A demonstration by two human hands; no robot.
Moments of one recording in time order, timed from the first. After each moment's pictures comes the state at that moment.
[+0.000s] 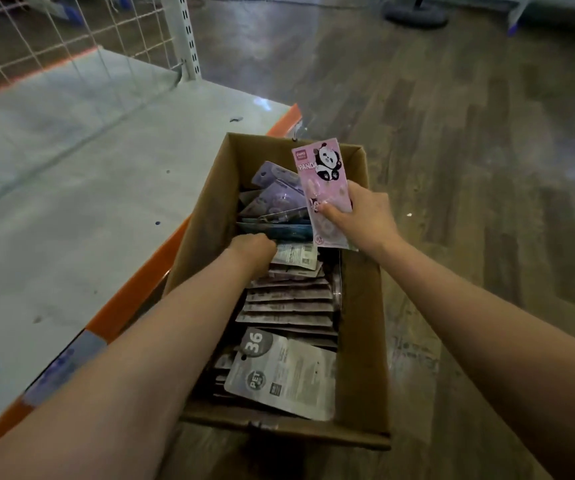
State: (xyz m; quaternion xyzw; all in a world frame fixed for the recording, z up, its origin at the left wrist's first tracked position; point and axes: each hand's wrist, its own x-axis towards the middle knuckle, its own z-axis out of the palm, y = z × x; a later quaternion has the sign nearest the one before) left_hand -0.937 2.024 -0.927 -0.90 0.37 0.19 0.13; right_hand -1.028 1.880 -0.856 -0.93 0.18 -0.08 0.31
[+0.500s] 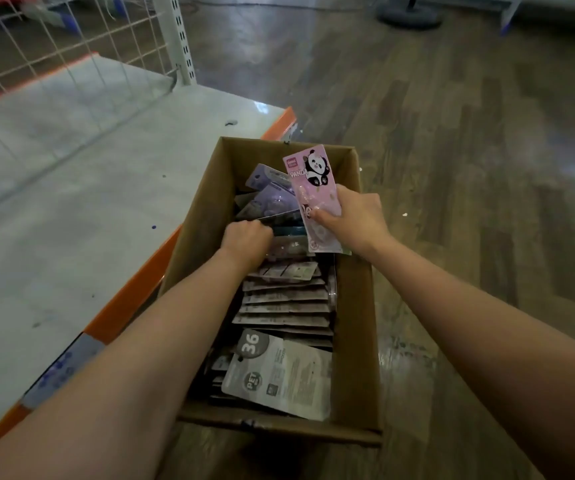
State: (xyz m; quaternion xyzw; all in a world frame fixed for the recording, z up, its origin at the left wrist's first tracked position) left_hand -0.938 2.019 -0.912 -0.92 0.36 0.04 0.13; right_hand -1.022 1.872 -0.870 -0.95 0.18 -0.07 0.26
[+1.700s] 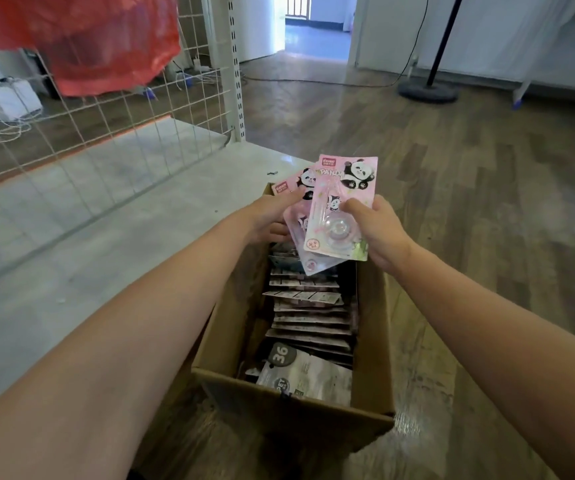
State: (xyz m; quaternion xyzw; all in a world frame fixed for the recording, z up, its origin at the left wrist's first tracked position) left_hand -0.949 2.061 -0.791 -0.73 0.08 0.33 -0.60; right_hand -1.039 1.914 -0.796 -0.70 0.16 -0.14 0.69
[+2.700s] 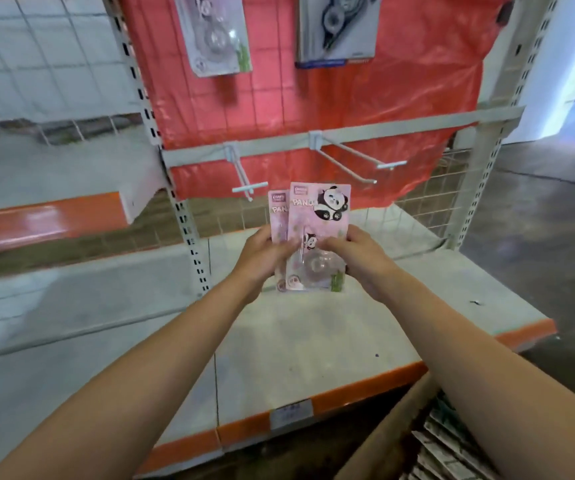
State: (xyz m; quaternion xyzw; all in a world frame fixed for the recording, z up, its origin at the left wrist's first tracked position) left_hand -0.979 2.308 -0.617 -0.73 -0.12 -0.14 -0.65; right_hand -0.926 2.158 -0.607 -0.73 -0.17 0.14 0.64
